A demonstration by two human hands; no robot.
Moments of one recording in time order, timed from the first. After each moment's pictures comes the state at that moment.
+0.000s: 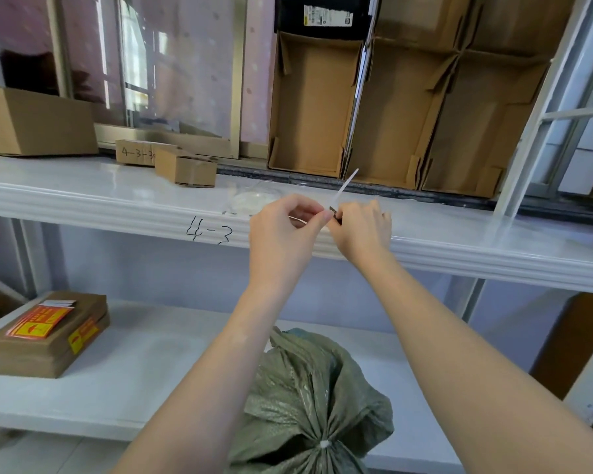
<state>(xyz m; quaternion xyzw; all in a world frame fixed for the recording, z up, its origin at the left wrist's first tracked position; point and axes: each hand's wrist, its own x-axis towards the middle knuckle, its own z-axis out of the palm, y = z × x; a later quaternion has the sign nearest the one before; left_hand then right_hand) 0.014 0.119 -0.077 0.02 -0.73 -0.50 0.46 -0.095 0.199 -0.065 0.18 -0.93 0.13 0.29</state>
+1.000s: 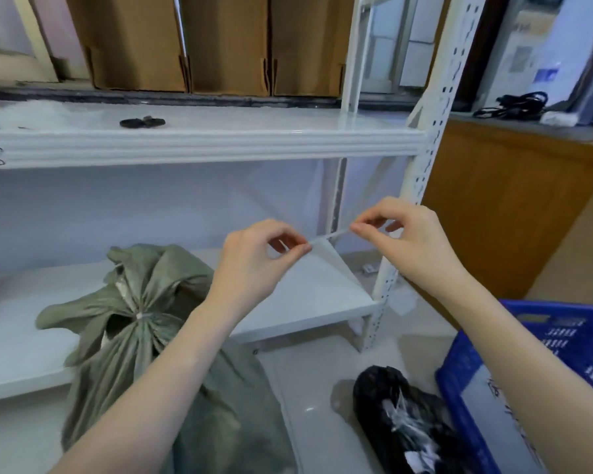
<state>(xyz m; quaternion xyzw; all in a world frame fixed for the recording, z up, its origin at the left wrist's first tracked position) 0.053 0.331 -0.184 -0.19 -0.85 -0.39 0.30 0.049 0.536 -0.145 0.23 -0.87 0.35 0.25</state>
